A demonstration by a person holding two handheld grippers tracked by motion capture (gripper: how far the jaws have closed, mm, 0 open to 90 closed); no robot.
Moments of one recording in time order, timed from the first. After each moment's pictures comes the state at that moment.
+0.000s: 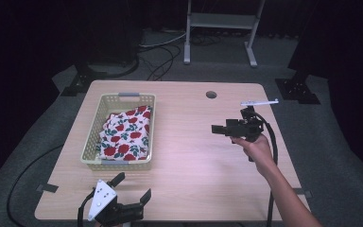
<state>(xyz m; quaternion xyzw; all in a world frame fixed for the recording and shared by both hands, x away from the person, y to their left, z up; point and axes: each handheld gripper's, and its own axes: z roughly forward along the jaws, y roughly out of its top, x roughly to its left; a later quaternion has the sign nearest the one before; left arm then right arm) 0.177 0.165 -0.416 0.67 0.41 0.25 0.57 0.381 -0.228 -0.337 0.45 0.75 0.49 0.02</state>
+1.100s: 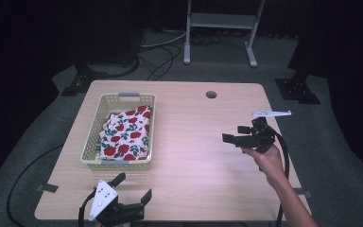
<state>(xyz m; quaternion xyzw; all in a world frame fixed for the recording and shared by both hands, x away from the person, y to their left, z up) 0.177 0.163 -0.417 0.67 0.41 0.25 0.57 0.355 -0.256 -0.350 0.45 0.75 0.48 0.06</state>
